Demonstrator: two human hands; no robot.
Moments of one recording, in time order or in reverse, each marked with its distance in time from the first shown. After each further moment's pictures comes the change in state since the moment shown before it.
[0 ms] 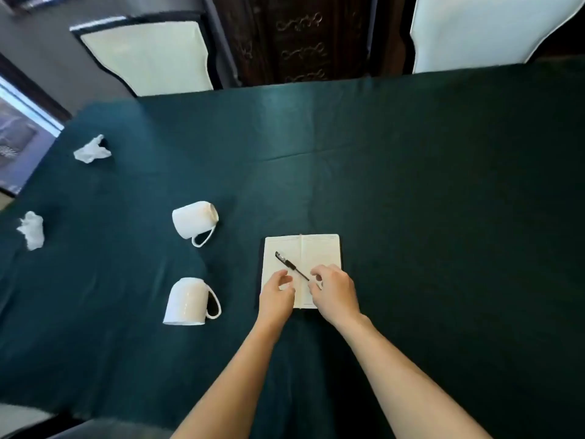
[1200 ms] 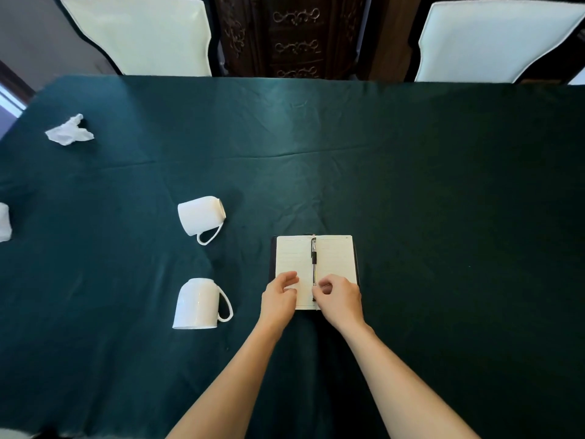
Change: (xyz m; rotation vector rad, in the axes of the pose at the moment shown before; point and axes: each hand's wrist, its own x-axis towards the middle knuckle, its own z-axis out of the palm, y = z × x) left_hand 0.031 -0.022 -0.038 -0.063 -0.098 0.009; right_hand 0.000 -0.022 0.037 0.144 0.092 0.309
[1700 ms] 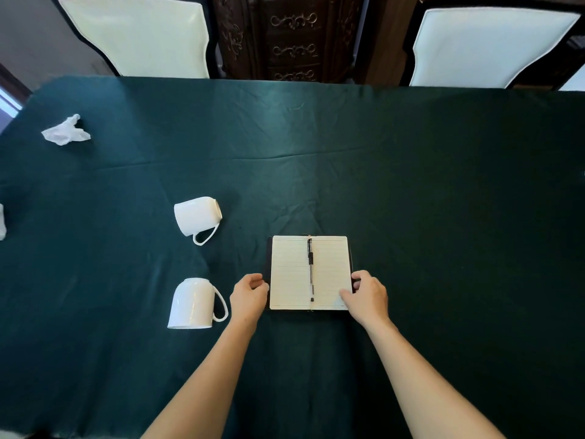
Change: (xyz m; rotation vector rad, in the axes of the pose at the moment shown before) left_hand 0.017 -0.009 -0.037 -0.064 0.196 -0.098; right_hand 0.018 0.040 -0.043 -0.107 0.048 0.089
